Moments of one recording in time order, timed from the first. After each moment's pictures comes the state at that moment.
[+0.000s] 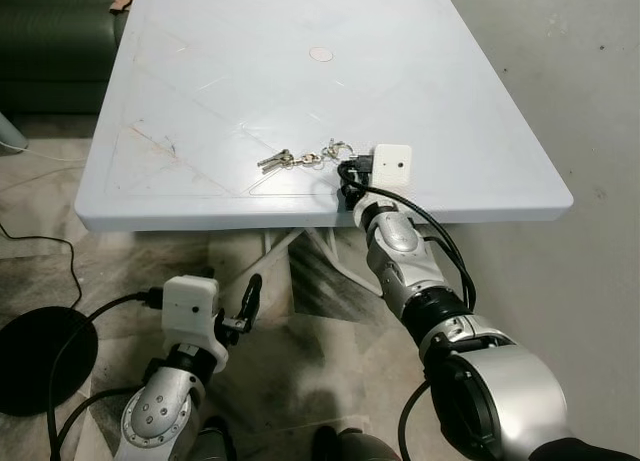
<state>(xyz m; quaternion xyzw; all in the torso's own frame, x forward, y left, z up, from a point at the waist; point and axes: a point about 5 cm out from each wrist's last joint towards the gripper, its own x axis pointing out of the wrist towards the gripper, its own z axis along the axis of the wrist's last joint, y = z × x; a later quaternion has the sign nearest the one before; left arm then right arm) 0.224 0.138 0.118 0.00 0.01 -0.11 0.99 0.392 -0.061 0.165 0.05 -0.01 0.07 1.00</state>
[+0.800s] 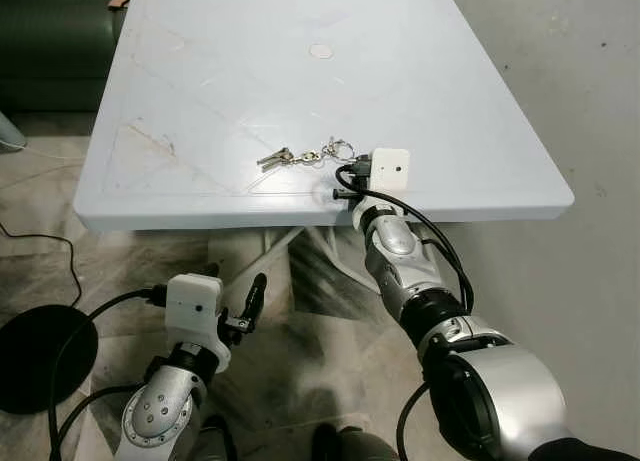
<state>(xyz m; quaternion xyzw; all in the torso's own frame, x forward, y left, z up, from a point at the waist) 0.221 0.139 0.119 0.00 0.01 -0.11 0.99 0.390 -0.059 0.159 0.05 0.01 0.06 1.00</state>
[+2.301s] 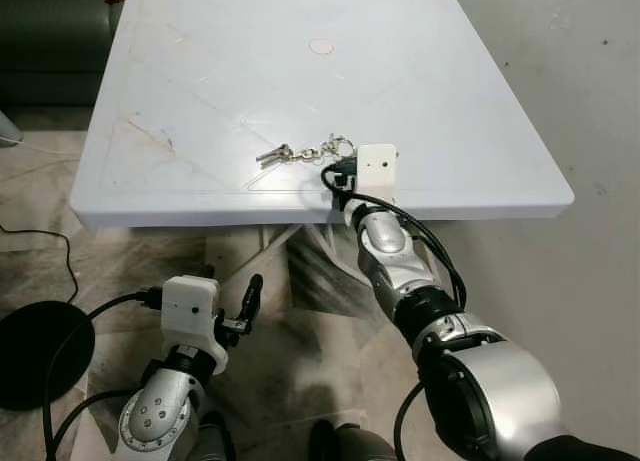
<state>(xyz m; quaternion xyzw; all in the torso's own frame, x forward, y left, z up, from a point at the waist) 0.219 0.140 0.121 0.00 0.01 -0.10 0.99 0.389 -0.046 0.170 -0.01 -0.03 0.07 1.00</state>
